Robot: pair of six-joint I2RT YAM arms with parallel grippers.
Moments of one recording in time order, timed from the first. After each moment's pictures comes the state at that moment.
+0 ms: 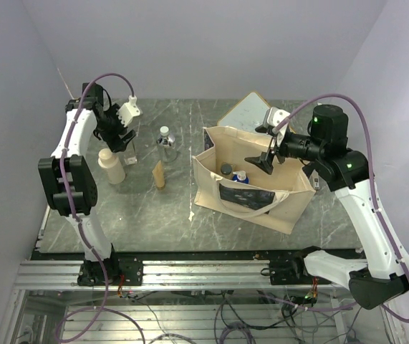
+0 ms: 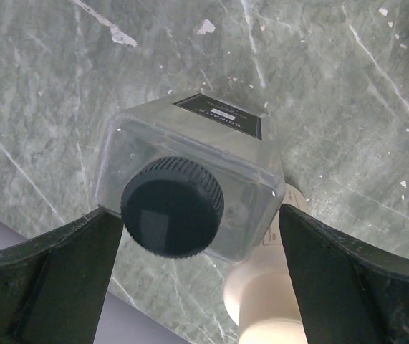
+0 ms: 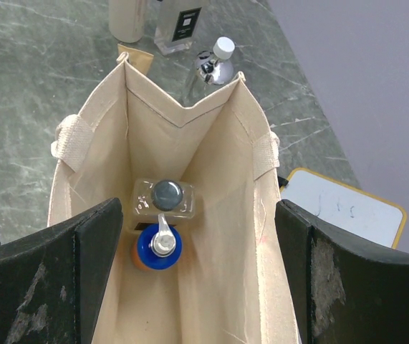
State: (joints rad) left arm 0.07 1.87 1.69 -0.95 0.36 1.04; right arm 0.35 1.11 1.40 -0.69 -0.70 -0.63
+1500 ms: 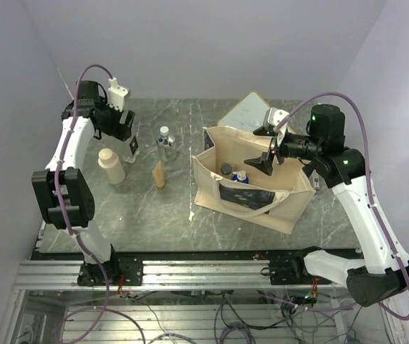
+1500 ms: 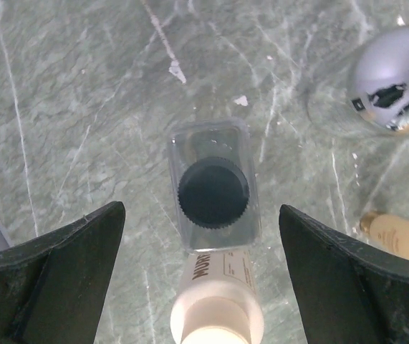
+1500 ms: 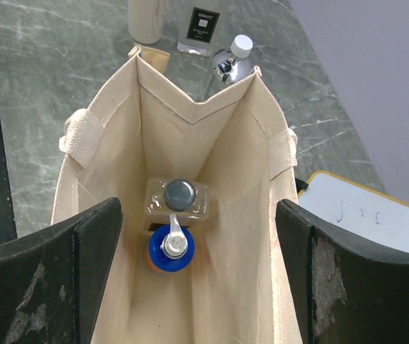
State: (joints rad) left arm 0.07 1.75 1.58 -0.68 0.35 0.49; right arm 0.31 1.13 1.37 -0.68 -0.80 -0.62
